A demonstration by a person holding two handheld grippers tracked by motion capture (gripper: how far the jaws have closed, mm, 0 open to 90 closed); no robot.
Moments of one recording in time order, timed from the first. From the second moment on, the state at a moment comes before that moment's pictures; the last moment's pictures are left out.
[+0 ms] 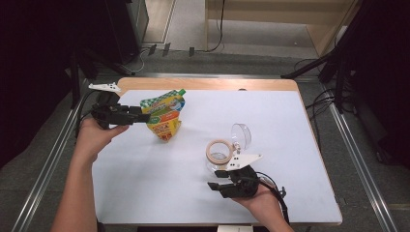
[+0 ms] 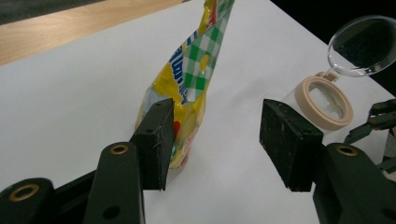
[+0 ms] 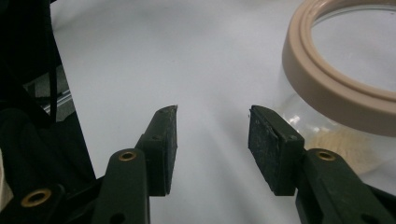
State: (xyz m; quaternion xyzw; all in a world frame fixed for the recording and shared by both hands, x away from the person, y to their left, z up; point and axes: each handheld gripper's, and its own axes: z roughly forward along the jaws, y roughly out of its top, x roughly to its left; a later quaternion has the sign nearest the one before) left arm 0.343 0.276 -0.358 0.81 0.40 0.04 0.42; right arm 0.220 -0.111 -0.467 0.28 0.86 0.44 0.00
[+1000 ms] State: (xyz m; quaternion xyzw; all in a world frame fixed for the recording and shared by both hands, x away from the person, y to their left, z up) left arm 0.366 0.241 -0.402 0.81 0.41 0.06 0.41; right arm 0.219 -0.072 -0.483 0.25 0.86 0.45 0.00
